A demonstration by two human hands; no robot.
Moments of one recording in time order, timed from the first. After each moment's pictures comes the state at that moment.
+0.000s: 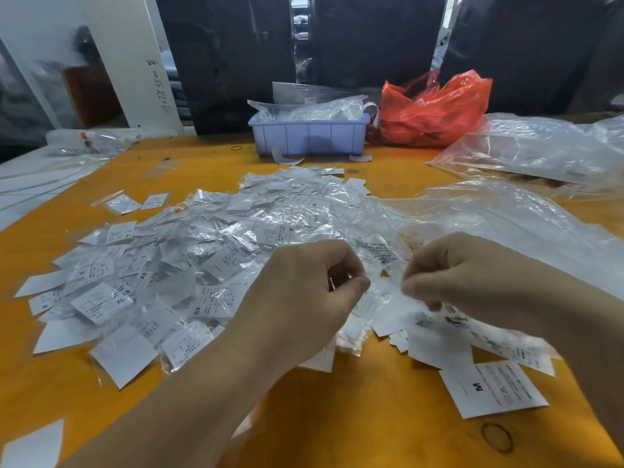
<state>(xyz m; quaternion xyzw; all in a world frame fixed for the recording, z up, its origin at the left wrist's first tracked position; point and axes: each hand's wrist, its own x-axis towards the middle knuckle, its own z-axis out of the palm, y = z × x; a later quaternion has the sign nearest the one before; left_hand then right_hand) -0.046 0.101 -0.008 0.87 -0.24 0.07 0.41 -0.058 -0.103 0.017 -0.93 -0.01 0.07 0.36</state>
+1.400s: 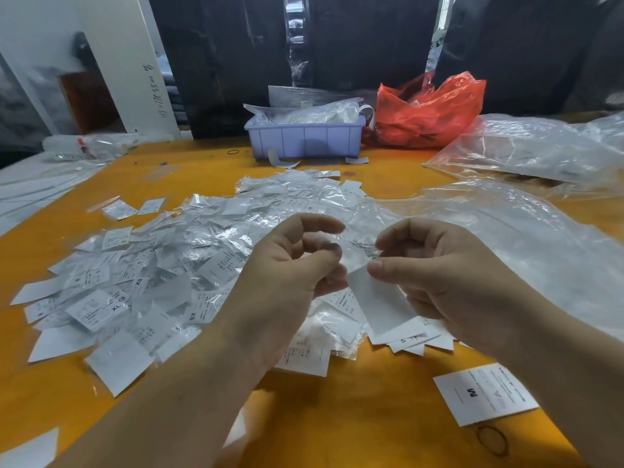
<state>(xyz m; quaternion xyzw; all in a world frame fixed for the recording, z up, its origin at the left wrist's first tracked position) -0.039 0.099 -0.002 0.65 -0.14 -0.06 0.75 -0.063 -0.077 0.010 -0.72 -0.02 0.01 0.69</state>
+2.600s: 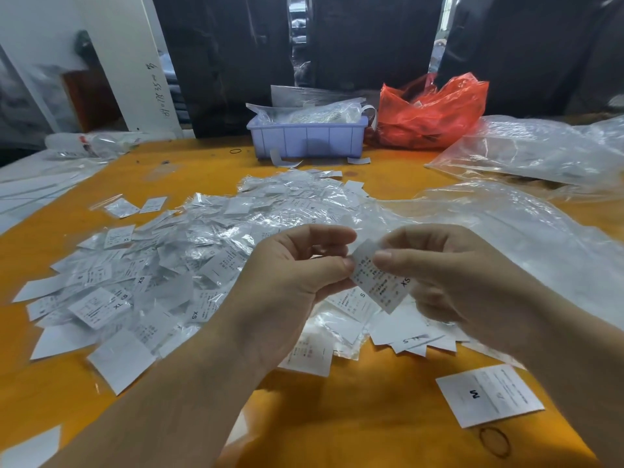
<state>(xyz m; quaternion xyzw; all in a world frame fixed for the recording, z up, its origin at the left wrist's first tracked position) -0.041 0.099 0.005 0.58 -0.13 -0.12 0.80 -0.063 -0.084 0.016 -0.75 -0.06 0.06 0.66</state>
